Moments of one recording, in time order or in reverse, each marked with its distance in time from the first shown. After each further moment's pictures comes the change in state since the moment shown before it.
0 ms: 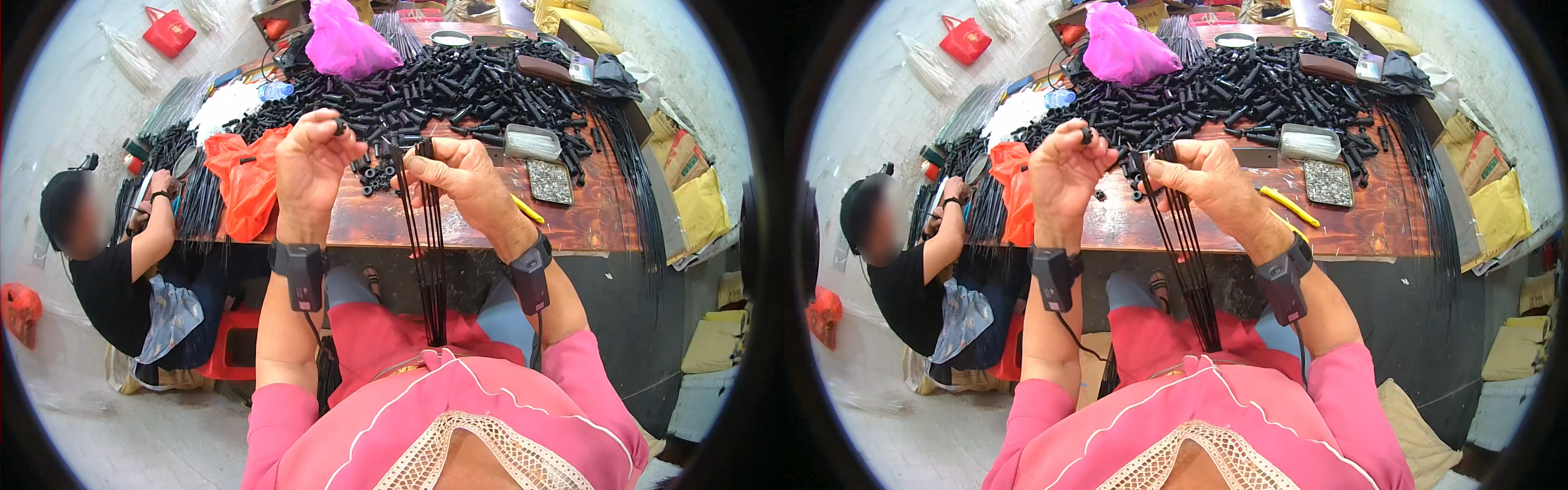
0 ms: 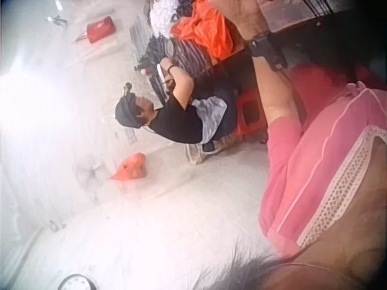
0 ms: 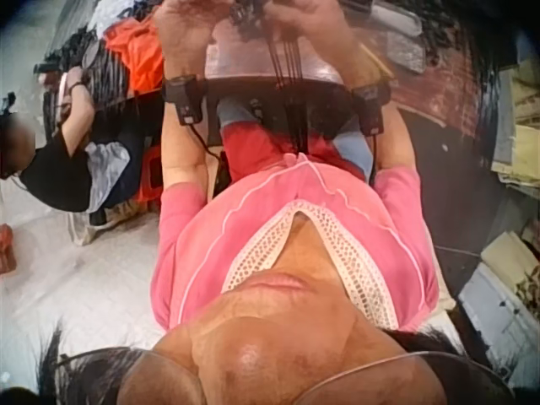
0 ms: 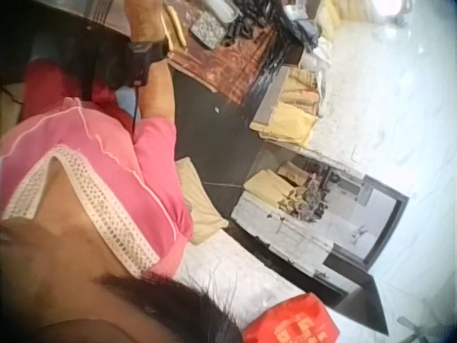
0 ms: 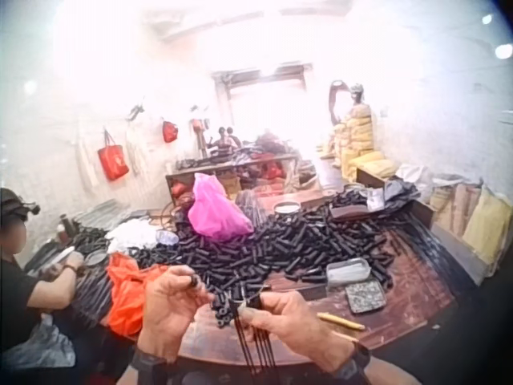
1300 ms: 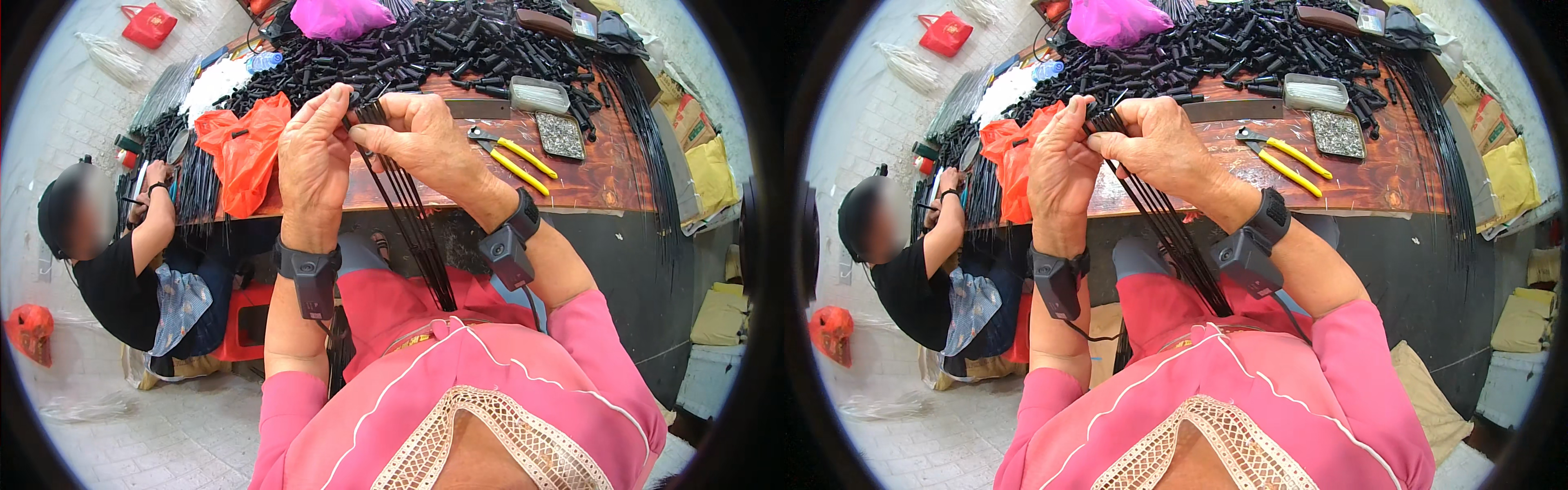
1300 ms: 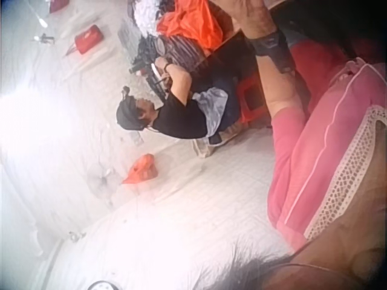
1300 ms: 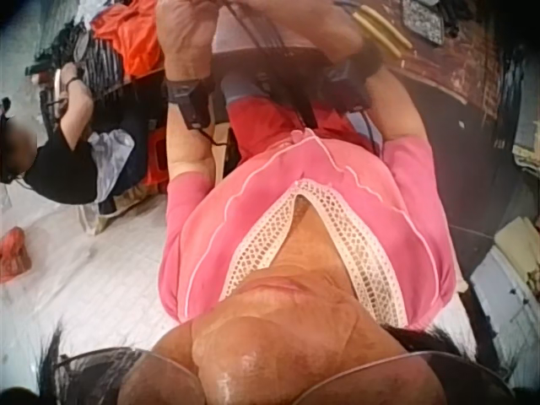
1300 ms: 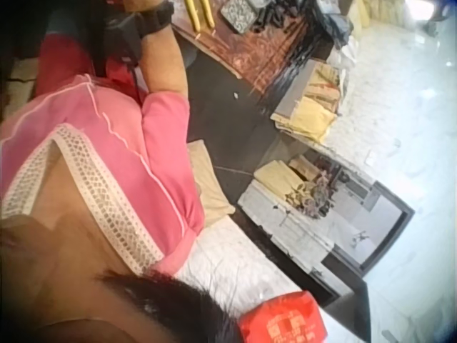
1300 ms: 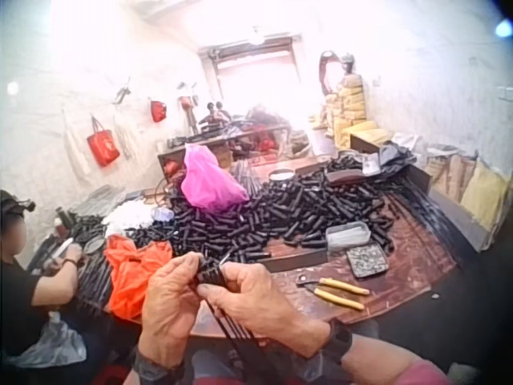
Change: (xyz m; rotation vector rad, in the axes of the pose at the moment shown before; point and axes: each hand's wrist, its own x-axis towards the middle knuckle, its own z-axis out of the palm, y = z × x) left_hand -0.035 -0.013 0.014 0.117 0.089 0.058; right_hand 0.021 0.021 0.044 -0.185 0.037 -0.094
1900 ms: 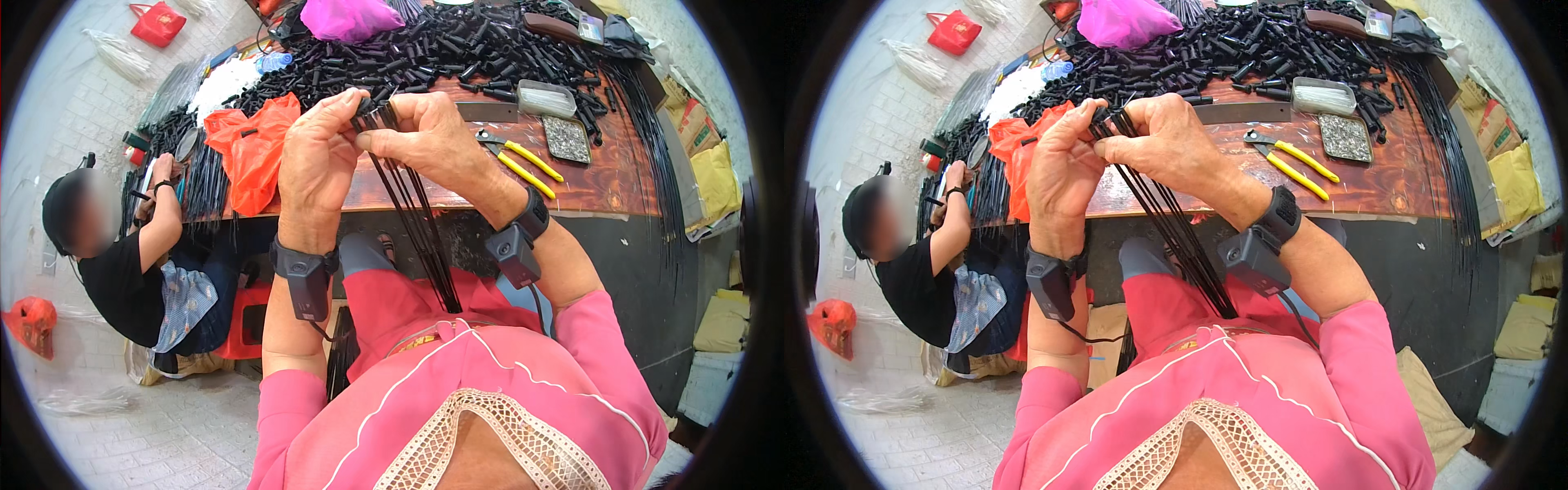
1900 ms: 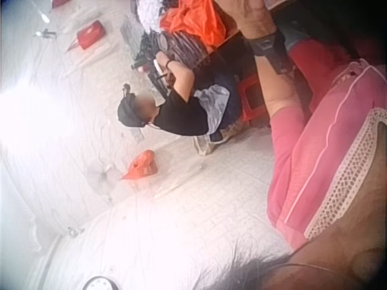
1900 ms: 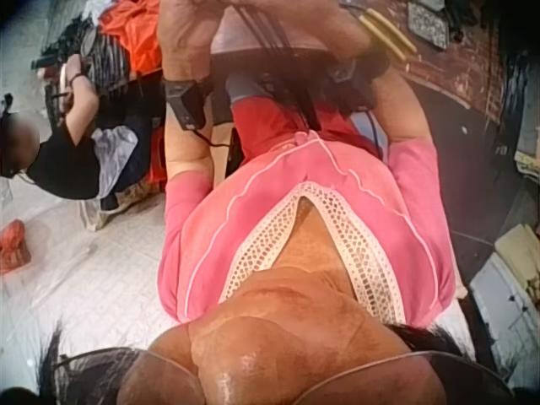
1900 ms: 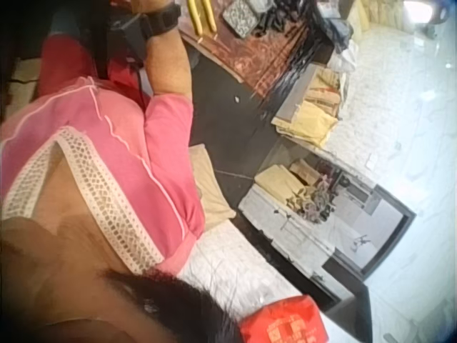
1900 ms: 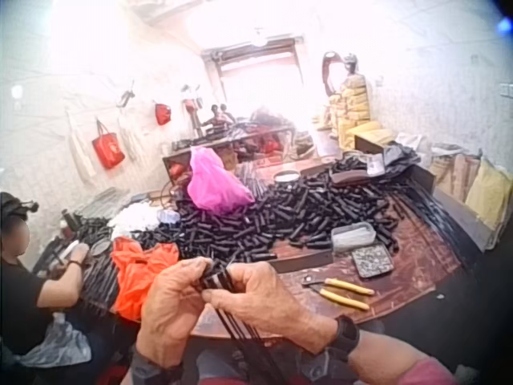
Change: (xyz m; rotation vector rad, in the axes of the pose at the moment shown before) left_hand 0.000 0.014 -0.006 -0.002 -0.074 -0.149; right_hand 0.006 0.003 0.000 -0.080 0.054 -0.092
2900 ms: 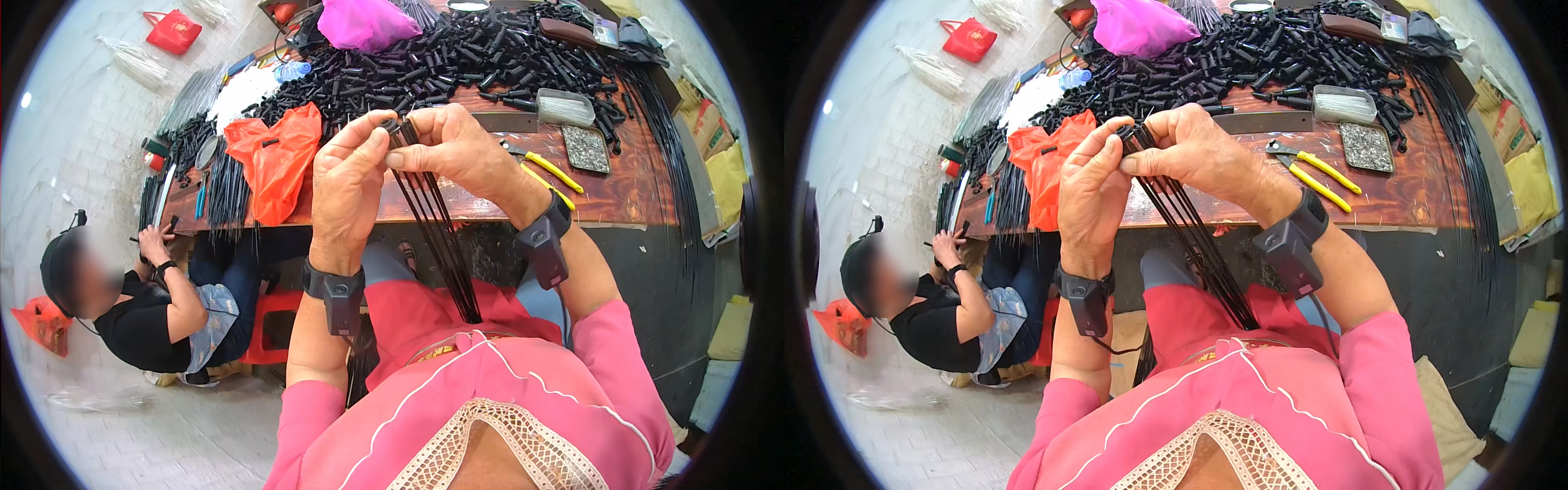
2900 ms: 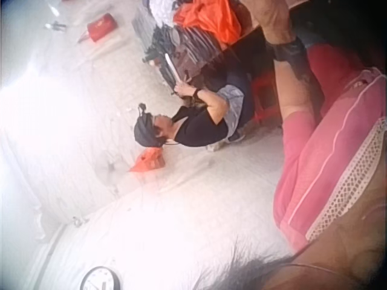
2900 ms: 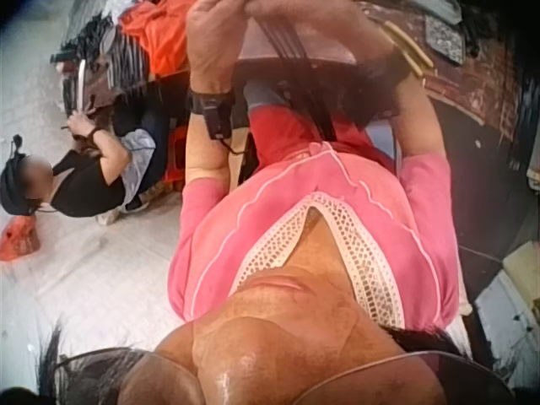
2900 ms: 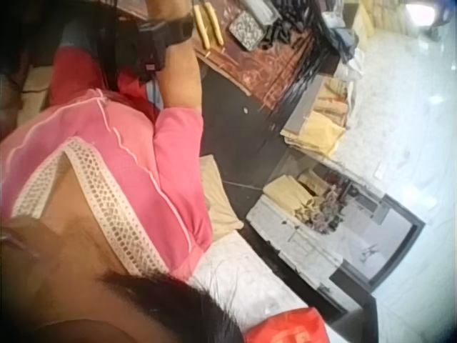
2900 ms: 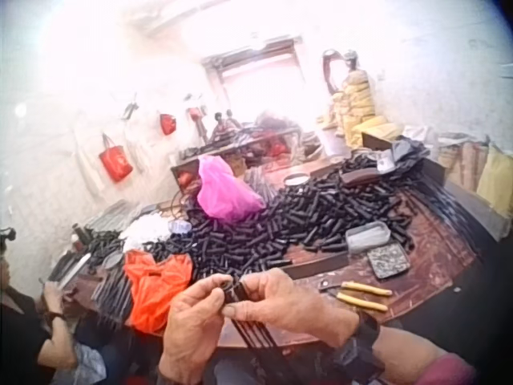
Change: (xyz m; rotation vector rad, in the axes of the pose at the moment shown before) left_hand -0.012 -0.013 -0.002 0.107 -0.120 0.119; right_hand 0.007 0.001 -0.014 0.276 -0.287 0.155
